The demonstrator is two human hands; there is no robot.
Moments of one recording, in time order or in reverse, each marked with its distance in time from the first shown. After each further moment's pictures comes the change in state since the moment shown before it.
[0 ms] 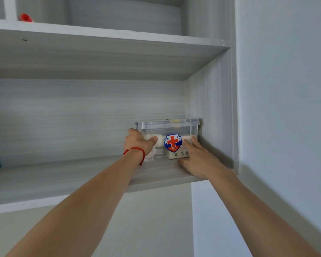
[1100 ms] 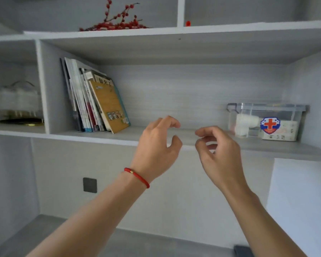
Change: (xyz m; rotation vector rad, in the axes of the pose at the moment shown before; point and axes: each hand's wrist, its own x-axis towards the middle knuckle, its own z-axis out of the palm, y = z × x) left_hand -0.205 -0.108 -0.267 0.211 0.262 0.548; right_hand -0.173 -0.254 0.053 0.839 0.432 -0.387
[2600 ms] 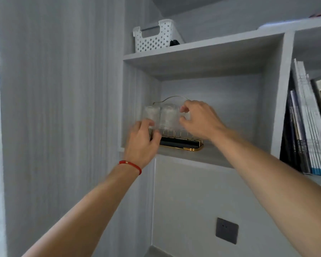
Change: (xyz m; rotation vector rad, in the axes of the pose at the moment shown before) left_hand 0.030 -0.542 -0.428 0.317 0.211 -0.305; right_hand 0.111 -0.272 0.643 -0.348 -0.468 -0.387
